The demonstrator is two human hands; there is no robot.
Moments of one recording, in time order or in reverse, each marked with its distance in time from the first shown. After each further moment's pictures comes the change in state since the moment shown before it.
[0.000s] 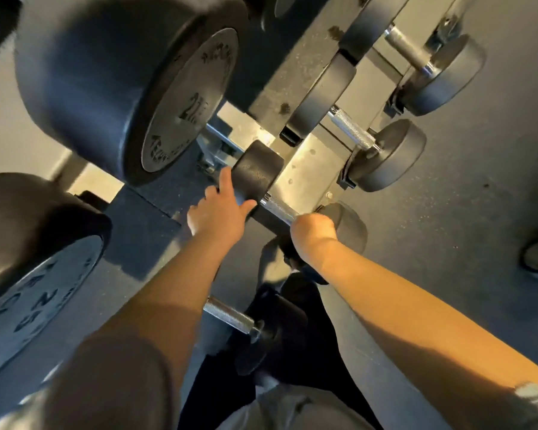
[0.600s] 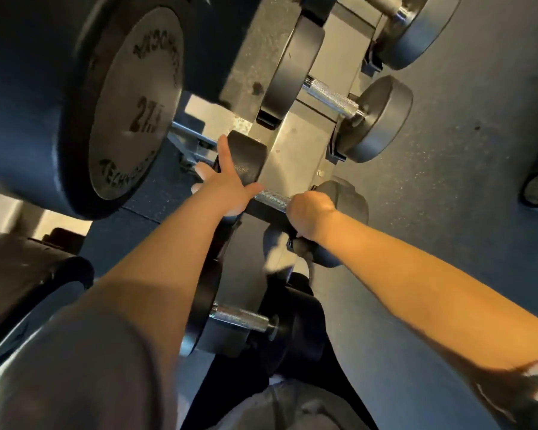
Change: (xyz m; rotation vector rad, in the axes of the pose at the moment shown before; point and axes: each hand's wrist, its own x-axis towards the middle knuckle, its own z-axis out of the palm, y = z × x) left_hand 0.035 0.032 -0.022 -0.062 -0.298 0.004; right_hand 0.009 0.013 -0.010 0.134 -0.051 -0.032
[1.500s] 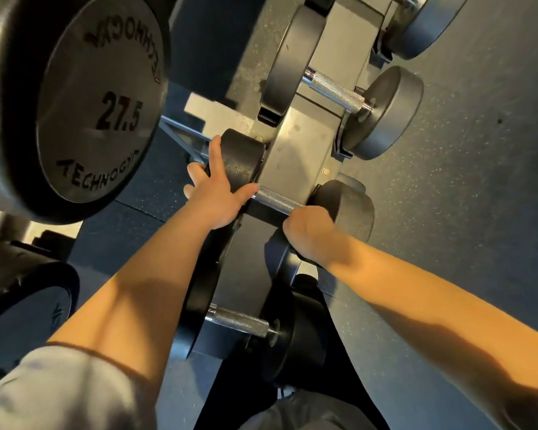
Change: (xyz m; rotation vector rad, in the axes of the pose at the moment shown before) left_hand -0.004 -0.007 0.008 -0.162 0.126 0.054; right_hand -0.010 -0.013 0.024 -0.029 0.149 -0.108
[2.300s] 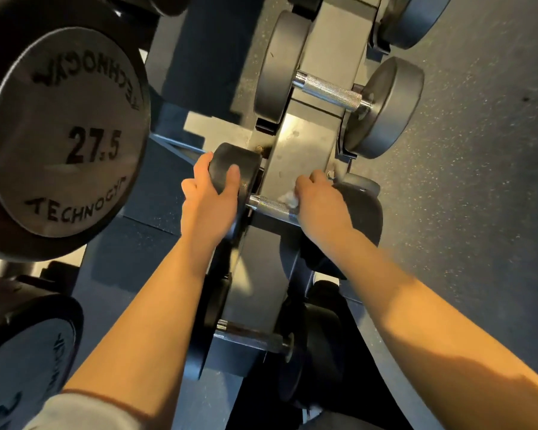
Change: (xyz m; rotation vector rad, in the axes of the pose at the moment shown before) left_hand 0.006 0.001 0.010 -0.225 0.251 0.026; right_hand 0.010 0.025 0.003 0.731 0.478 0.328
